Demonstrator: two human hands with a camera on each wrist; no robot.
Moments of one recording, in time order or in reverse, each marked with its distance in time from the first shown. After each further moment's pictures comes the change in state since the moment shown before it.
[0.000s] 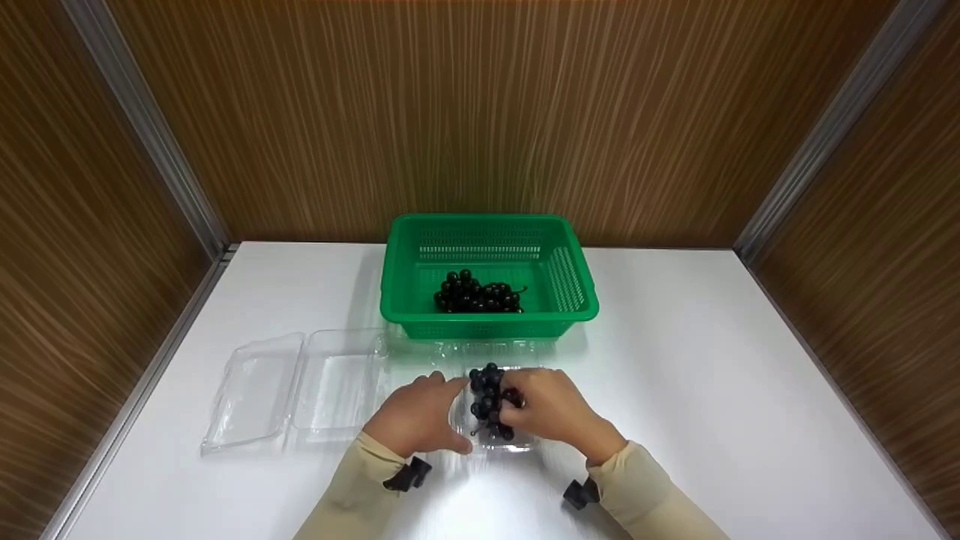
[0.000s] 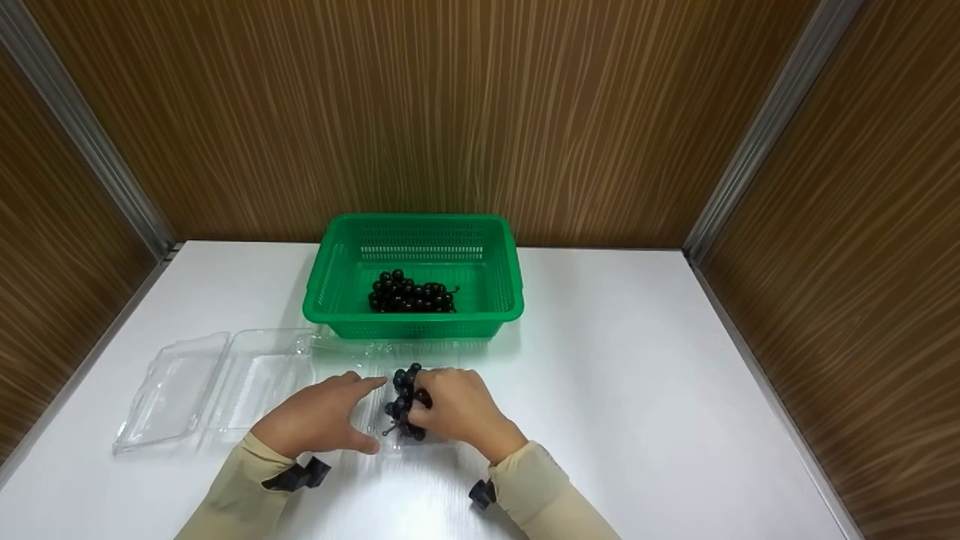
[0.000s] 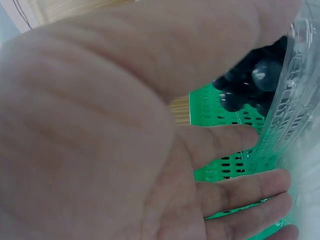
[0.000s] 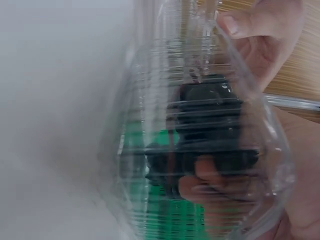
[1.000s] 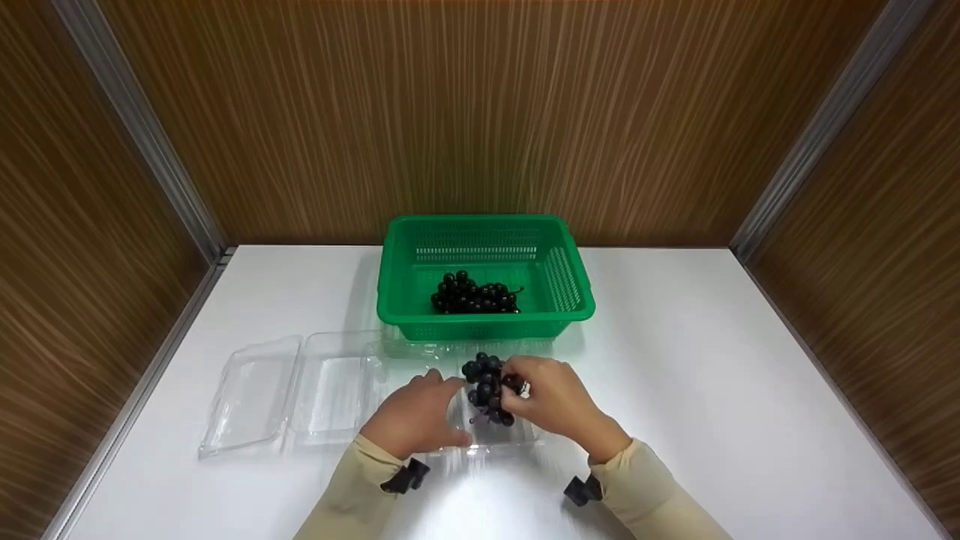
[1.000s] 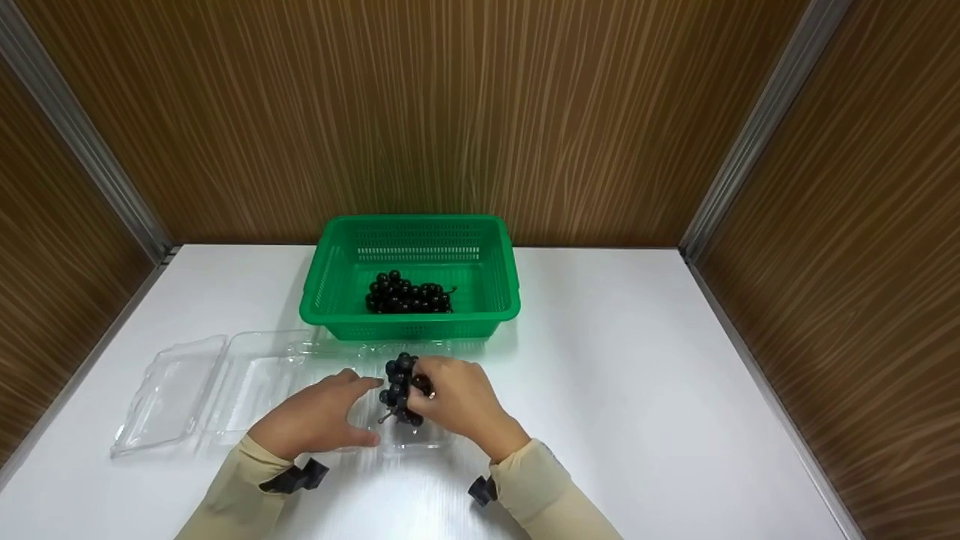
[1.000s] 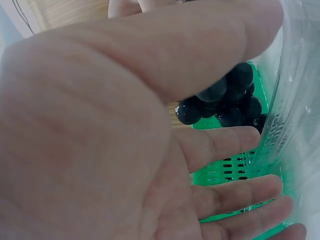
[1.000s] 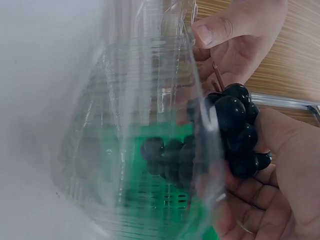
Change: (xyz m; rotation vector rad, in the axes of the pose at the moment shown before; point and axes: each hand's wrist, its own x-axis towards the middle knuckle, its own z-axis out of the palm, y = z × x) left_hand -0.001 0.003 -0.001 -0.017 0.031 0.012; right_hand 0.001 -0.004 -0.014 0.061 0.139 0.025
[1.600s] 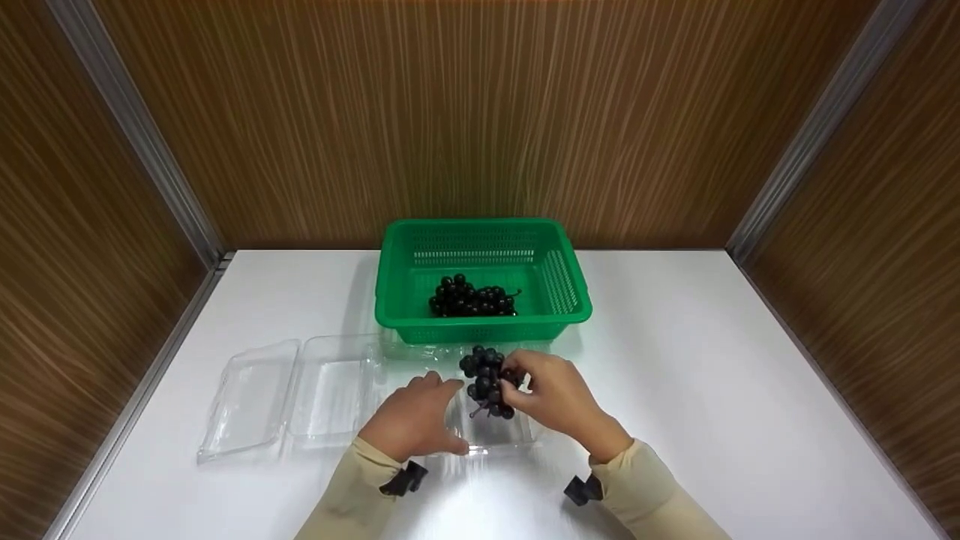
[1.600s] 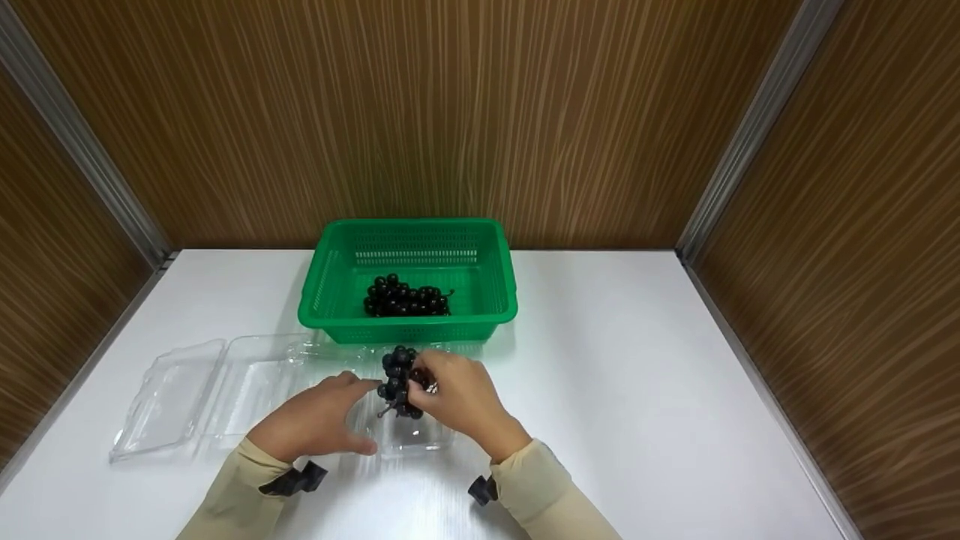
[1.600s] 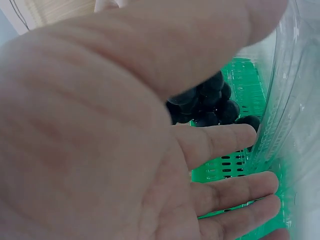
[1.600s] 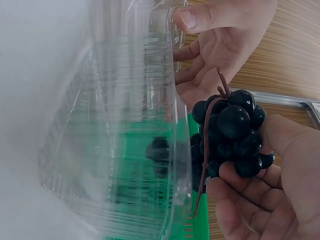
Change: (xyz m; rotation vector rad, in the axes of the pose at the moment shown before) left_hand 0.000 0.000 0.001 0.030 0.004 0.016; right_hand 0.002 0.000 -0.009 0.051 0.058 0.002
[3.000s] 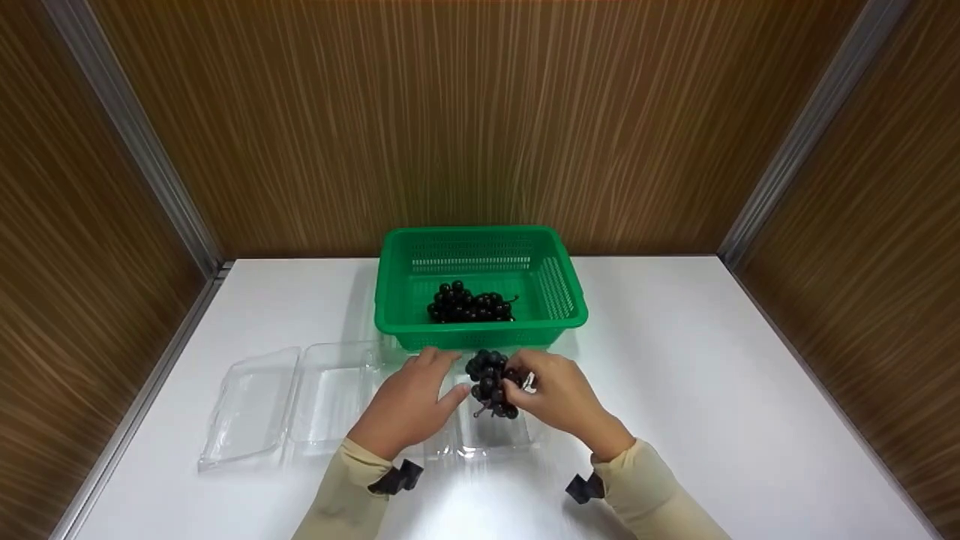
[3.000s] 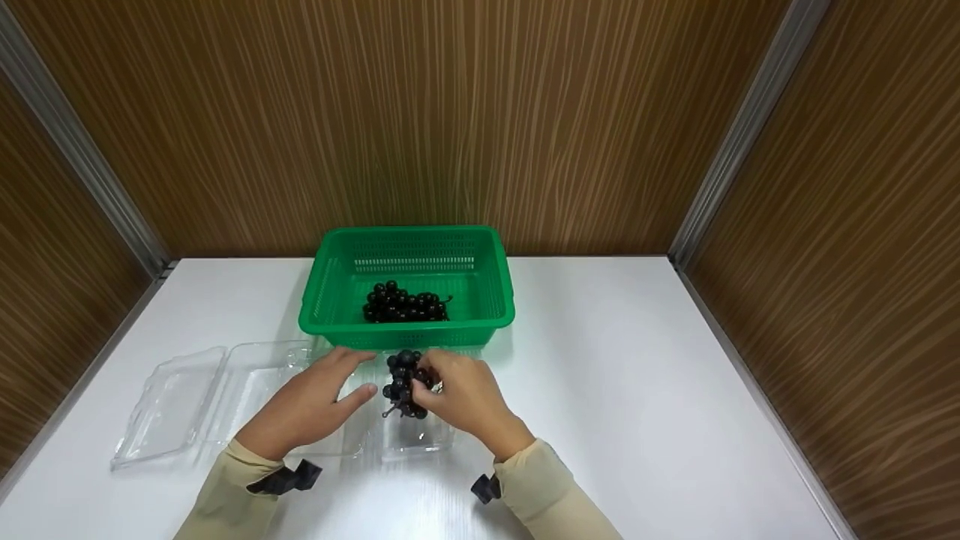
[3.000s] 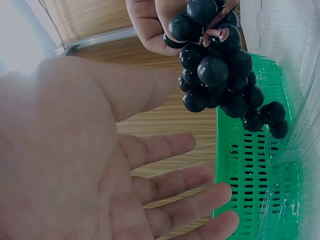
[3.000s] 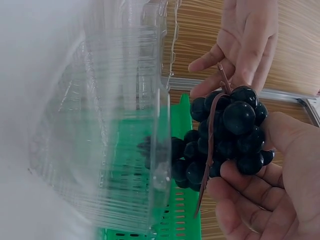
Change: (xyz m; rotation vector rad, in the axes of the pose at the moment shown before) left_hand 0.005 -0.003 -0.015 -0.071 0.232 0.082; right_hand 0.001 0.004 -0.007 0.018 0.017 0.003
